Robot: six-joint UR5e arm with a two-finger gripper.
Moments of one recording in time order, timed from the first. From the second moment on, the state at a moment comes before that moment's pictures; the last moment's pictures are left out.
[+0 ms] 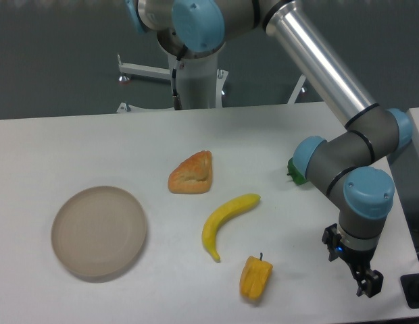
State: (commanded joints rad) arm 2.38 -2.52 -0.74 -1.16 1.56 1.64
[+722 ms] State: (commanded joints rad) arm 2.37 -2.49 -0.78 -1.16 1.56 1.62
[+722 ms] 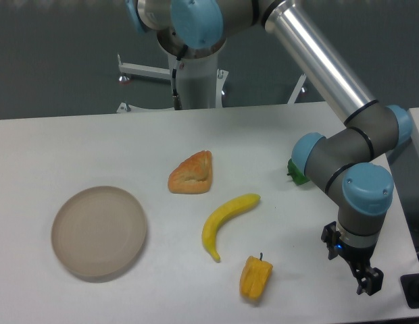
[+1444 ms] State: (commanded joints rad) arm 2.49 -2.23 -1.12 -1.26 1.56 1.66
